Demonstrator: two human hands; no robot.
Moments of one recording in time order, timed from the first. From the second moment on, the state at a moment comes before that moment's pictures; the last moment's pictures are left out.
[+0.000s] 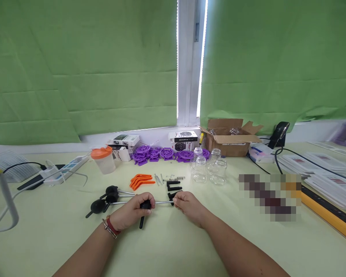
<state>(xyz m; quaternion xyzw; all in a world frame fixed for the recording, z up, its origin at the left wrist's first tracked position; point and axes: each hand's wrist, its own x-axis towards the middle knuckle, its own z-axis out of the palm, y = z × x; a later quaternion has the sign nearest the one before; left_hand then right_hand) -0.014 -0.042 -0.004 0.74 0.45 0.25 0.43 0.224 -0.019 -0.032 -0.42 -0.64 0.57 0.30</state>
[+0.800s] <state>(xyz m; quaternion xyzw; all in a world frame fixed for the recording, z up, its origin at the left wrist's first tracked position) -0.015 -0.044 -0.004 0.71 0.45 0.26 0.48 0.227 -0.019 -0.035 -0.42 -0.70 0.52 0.26</state>
